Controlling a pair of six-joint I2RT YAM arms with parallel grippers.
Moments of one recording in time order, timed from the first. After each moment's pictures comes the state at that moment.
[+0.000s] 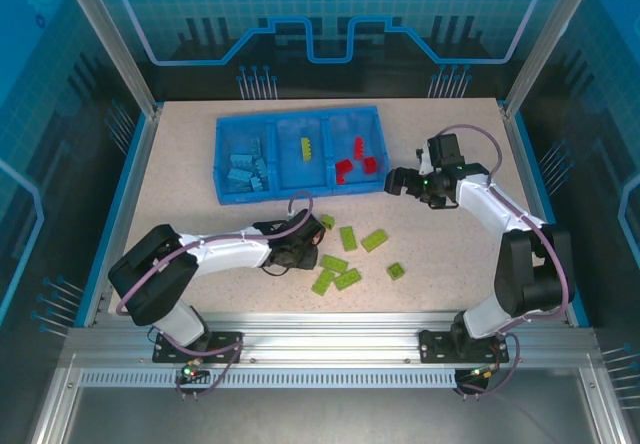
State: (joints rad) left arm -0.80 1.59 0.80 -0.39 -0.11 -0.67; right arm 0.15 1.55 1.07 -0.56 -0.24 0.37
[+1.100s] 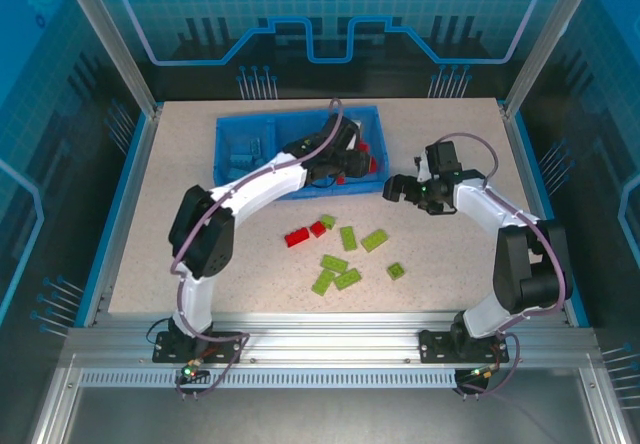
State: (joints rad) left arm -0.64 2.03 1.73 -0.48 0.03 -0.48; right arm 0.15 1.56 1.00 -0.51 -0.26 0.39
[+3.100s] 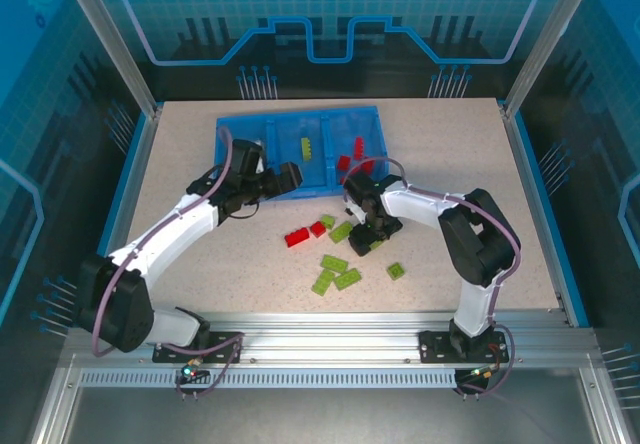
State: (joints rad) left arm -0.36 1.36 1.01 -0.42 0.09 -0.70; right arm 0.61 1.85 1.18 -0.86 0.07 0.01
